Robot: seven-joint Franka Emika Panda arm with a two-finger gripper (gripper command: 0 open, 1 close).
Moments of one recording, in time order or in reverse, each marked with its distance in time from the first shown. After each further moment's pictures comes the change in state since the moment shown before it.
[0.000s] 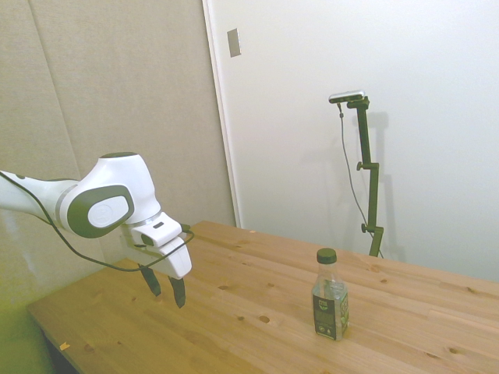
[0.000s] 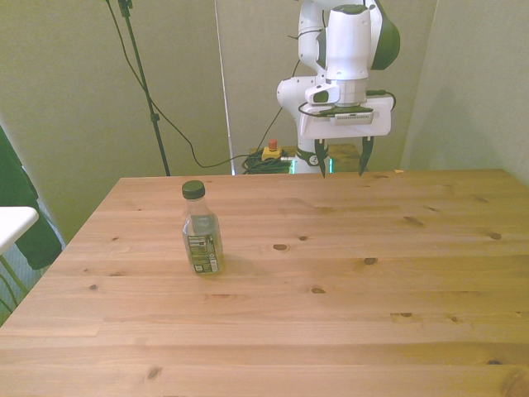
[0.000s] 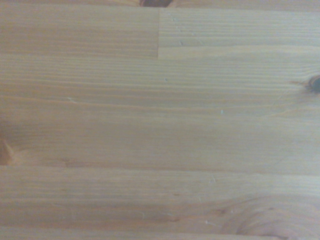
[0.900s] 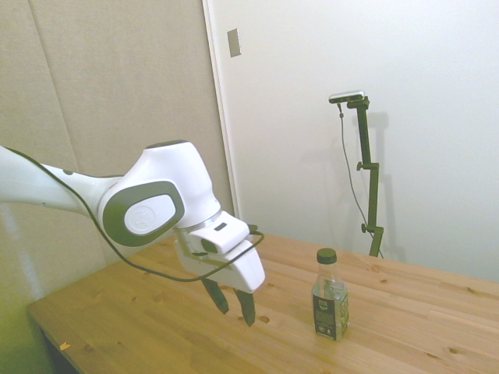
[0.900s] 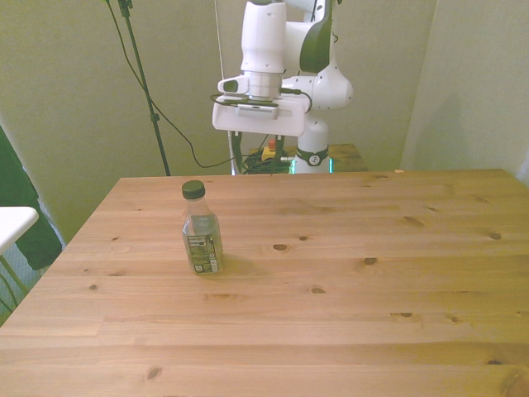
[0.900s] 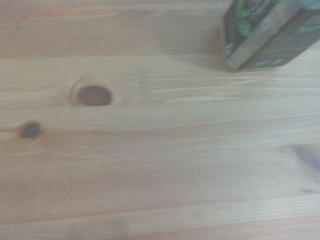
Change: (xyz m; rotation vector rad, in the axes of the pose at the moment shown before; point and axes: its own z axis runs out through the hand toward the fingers) arm 0.154 0.137 -0.031 -0.058 0.149 0.107
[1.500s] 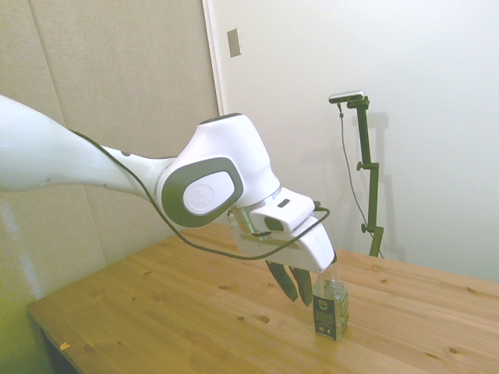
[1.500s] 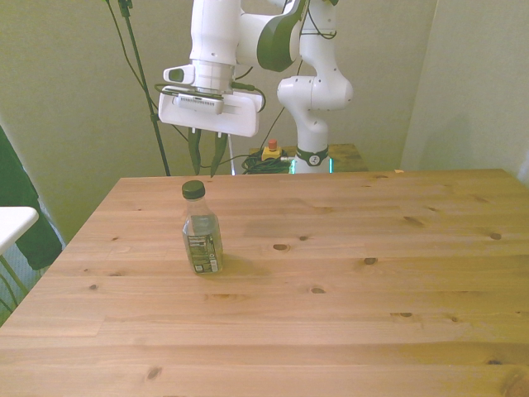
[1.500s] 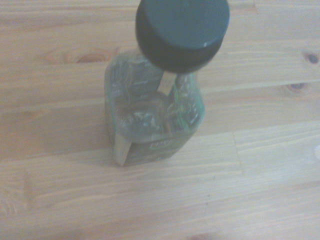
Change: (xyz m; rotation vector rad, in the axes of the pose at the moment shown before) arm 0.098 0.002 -0.007 0.006 0.082 0.067
